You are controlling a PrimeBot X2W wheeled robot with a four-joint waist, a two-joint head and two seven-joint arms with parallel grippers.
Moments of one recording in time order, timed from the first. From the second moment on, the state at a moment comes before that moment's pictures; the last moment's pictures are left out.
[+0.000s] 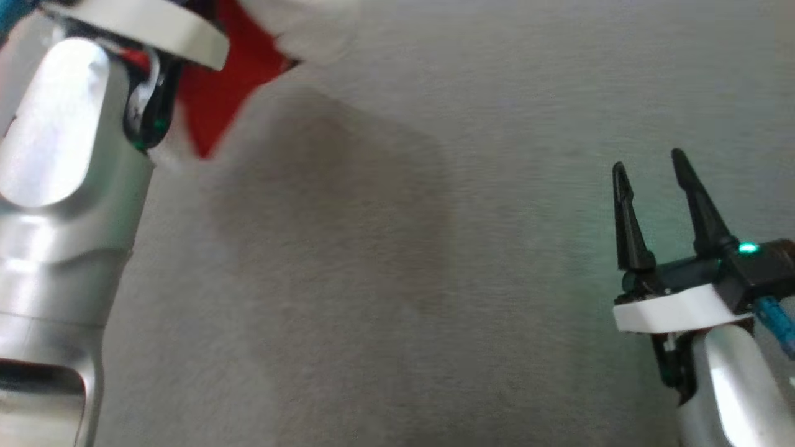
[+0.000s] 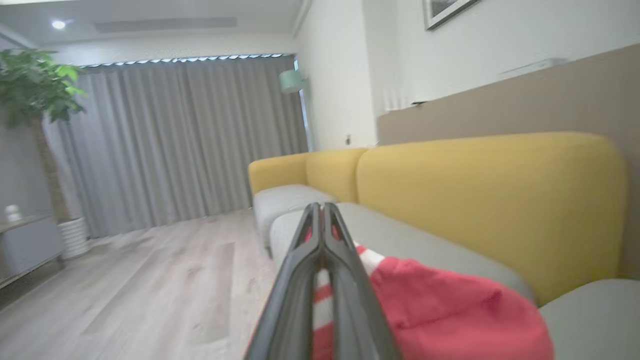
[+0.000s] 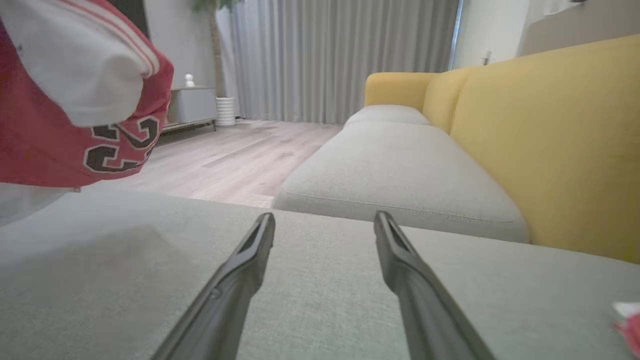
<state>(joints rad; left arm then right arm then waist) -1.04 0.28 -0.43 0.48 -0.43 -0.13 -0.12 -0.17 -0.11 0.05 0.11 0.03 0.13 -0.26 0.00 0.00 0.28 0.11</state>
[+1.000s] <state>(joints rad) -0.59 0.12 -0.81 0.68 -0.49 -0.11 -0.20 -0.15 -0.05 0.03 0.07 0.06 0.13 -0.26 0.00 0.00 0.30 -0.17</state>
